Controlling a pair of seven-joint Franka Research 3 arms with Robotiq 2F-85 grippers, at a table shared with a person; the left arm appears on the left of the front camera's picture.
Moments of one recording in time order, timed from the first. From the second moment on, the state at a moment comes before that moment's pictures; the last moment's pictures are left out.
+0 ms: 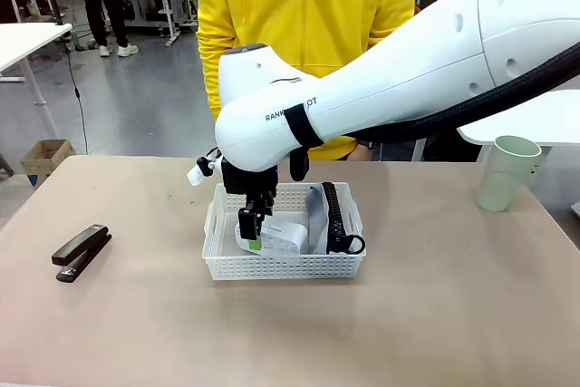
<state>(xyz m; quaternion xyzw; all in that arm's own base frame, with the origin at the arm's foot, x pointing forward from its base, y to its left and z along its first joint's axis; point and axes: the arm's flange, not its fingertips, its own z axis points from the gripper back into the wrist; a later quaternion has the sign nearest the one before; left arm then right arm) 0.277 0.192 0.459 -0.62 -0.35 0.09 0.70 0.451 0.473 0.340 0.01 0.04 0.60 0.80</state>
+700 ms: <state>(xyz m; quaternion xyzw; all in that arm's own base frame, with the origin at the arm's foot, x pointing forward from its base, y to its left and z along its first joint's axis) 0.277 0.193 0.459 -0.62 -0.35 0.09 0.70 0.463 0.404 0.459 0.02 -0.04 0.55 0.83</state>
